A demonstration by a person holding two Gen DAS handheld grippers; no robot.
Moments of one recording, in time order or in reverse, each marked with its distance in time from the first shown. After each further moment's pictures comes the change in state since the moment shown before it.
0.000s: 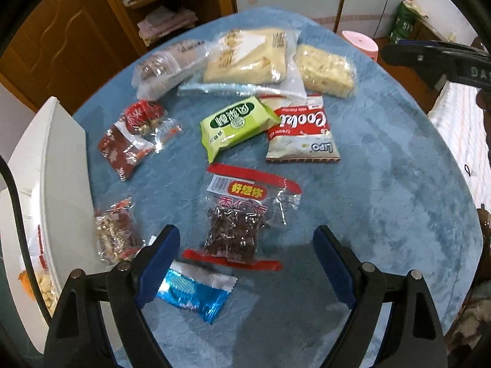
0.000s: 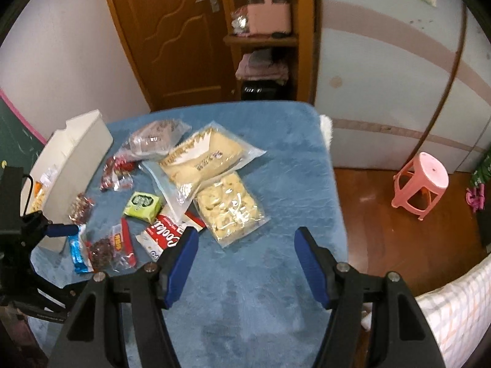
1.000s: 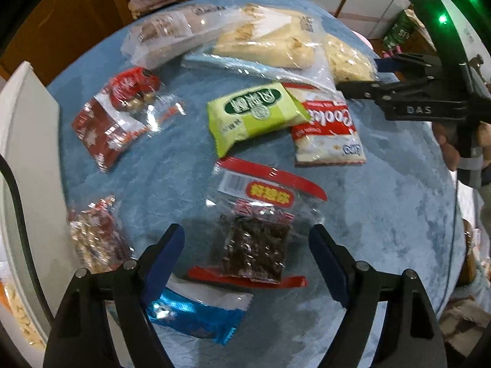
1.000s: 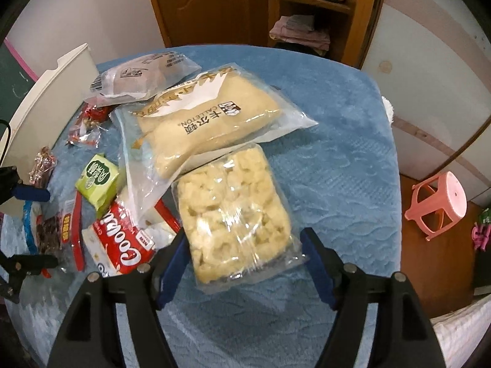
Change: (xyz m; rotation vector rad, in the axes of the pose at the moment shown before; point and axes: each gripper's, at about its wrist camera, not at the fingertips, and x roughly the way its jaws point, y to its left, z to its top) left arm 0.036 0.062 0.010 -0.068 0.086 -0.168; right arm 0.100 0.010 0.016 -0.179 0.153 0.021
